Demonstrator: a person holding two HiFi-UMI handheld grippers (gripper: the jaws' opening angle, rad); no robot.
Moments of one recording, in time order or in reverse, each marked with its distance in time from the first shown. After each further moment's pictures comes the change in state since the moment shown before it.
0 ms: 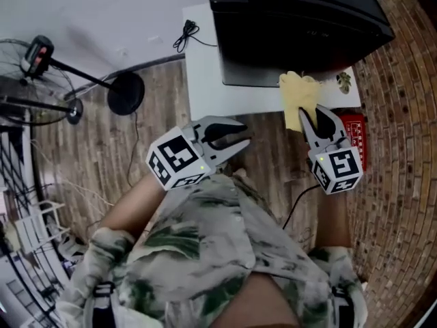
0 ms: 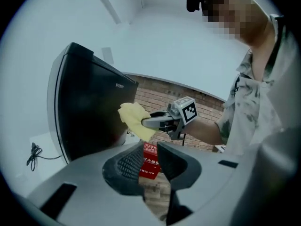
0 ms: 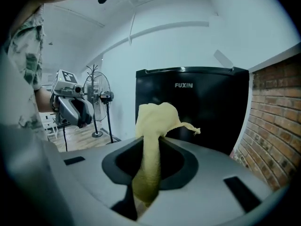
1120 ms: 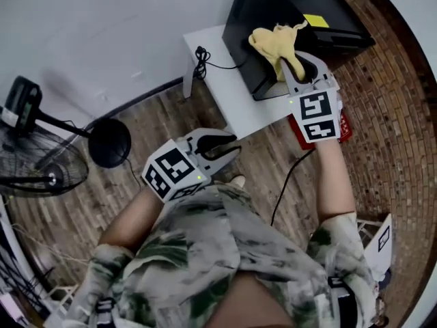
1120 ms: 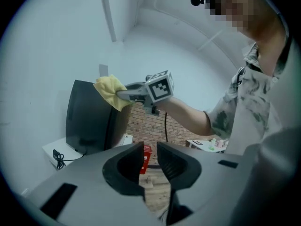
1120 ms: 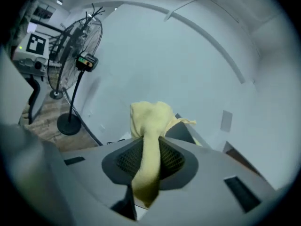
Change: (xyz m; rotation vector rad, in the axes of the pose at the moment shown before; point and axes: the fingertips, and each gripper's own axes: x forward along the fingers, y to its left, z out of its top) left arm -0.296 0.121 -0.056 0.074 -0.077 -0.288; right arm 0.200 0.180 0.222 -0.471 0.222 -0.502
